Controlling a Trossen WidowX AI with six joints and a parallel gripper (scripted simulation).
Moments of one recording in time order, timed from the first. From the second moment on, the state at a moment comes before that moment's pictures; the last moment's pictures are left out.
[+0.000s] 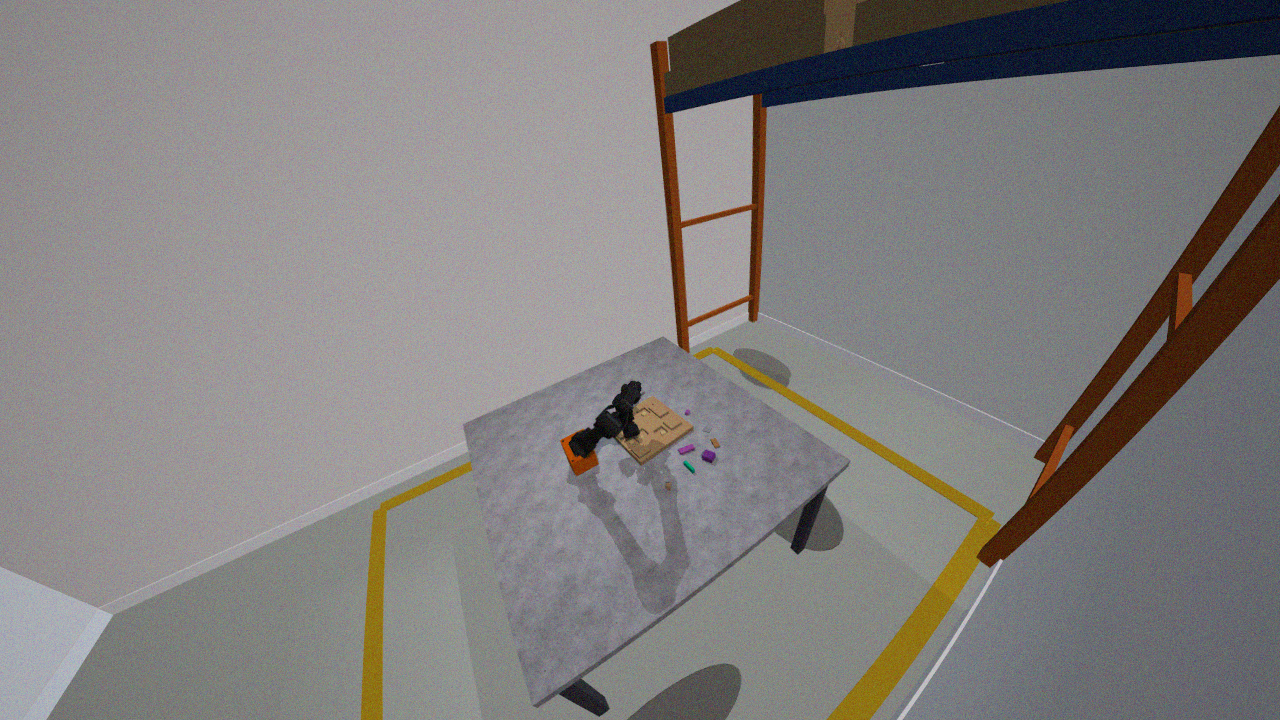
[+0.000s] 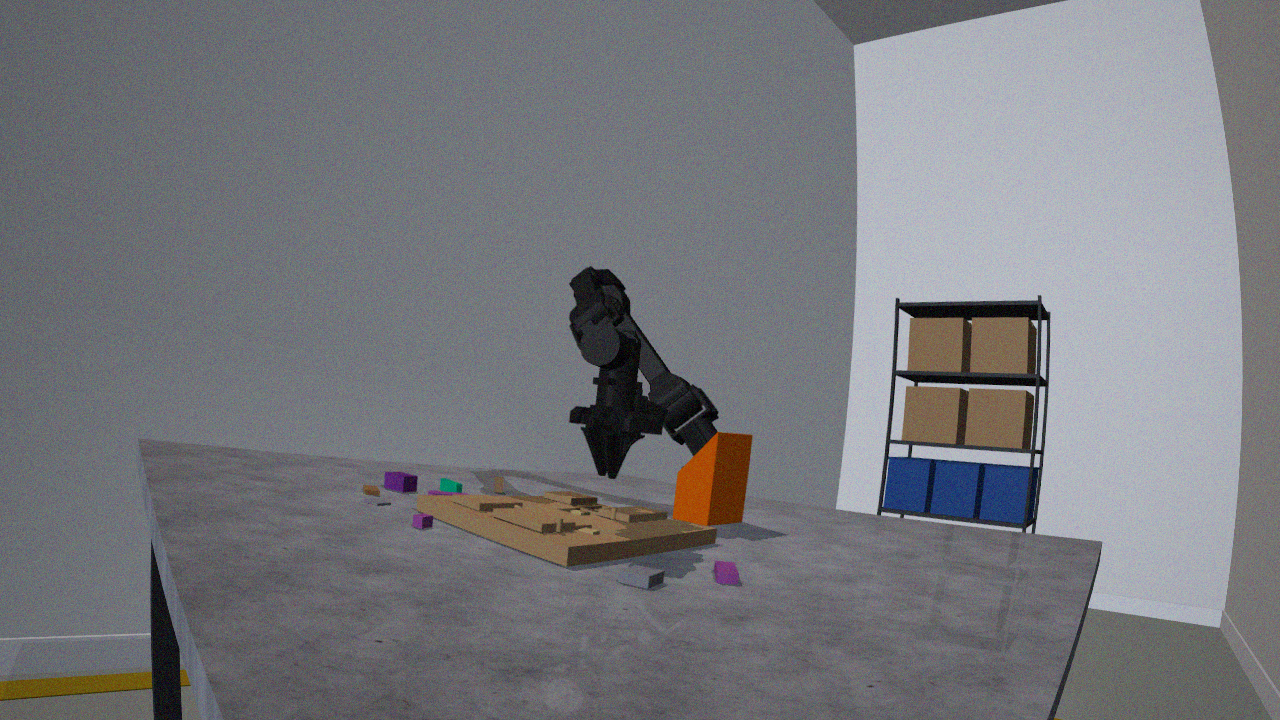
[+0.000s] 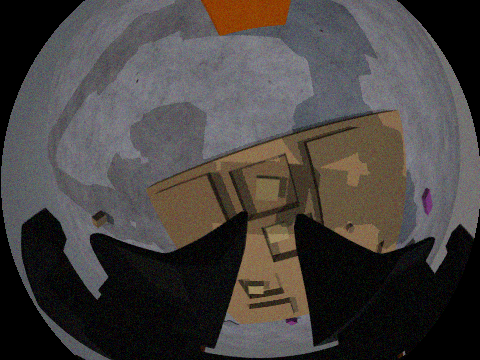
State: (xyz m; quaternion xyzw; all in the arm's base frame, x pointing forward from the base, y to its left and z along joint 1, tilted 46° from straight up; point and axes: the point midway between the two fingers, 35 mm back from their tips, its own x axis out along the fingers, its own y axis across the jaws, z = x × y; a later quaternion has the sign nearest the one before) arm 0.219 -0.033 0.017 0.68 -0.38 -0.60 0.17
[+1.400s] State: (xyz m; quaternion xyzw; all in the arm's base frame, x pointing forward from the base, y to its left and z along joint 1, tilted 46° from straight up) arm 0.218 -0.051 0.000 0.68 -0.38 -0.60 0.16
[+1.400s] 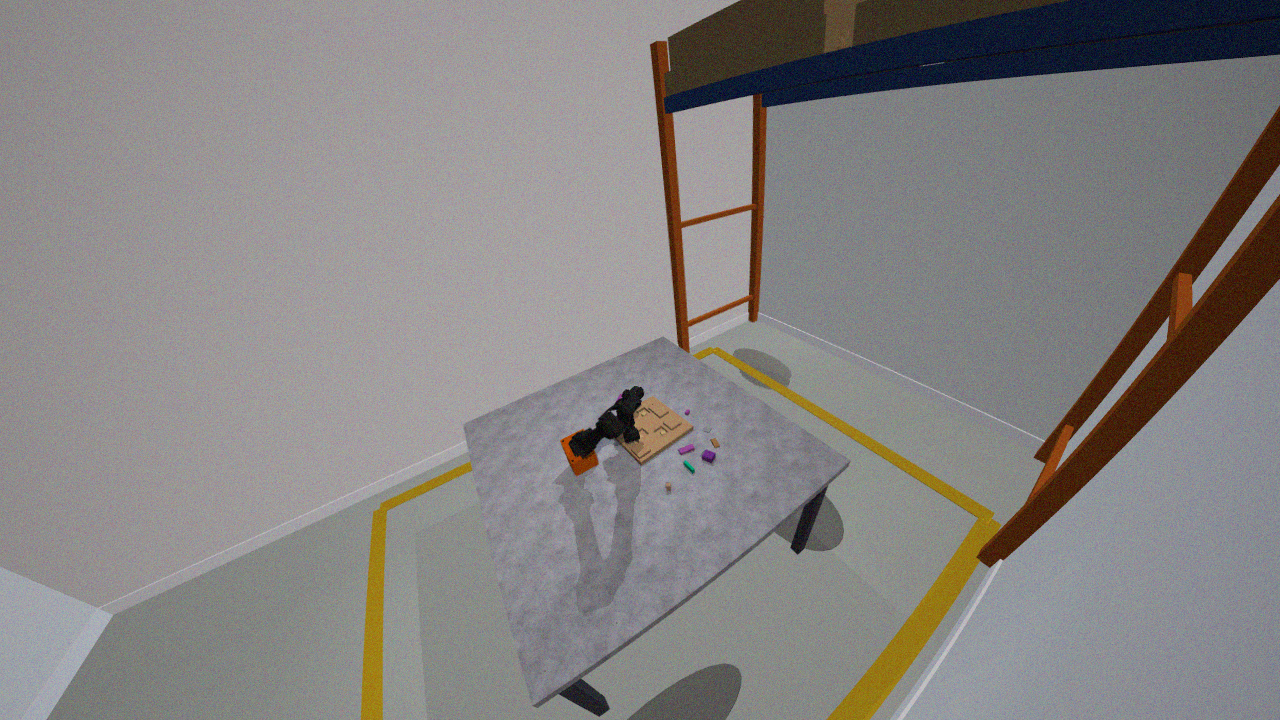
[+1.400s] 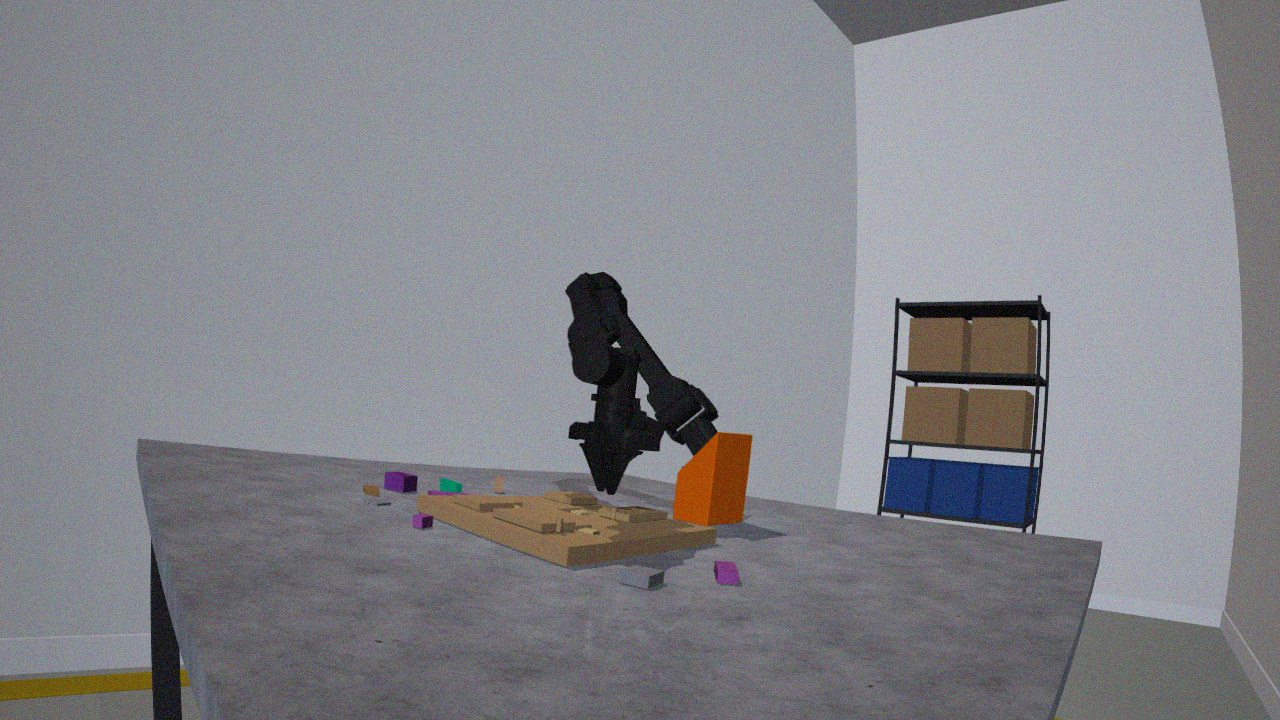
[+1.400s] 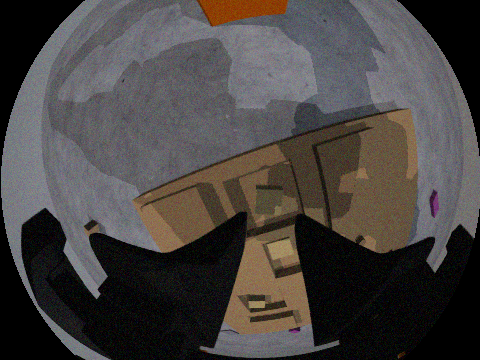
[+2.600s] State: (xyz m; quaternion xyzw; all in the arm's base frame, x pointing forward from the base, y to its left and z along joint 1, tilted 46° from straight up) arm 0.219 -0.067 -0.014 0.69 -0.38 -0.60 0.16
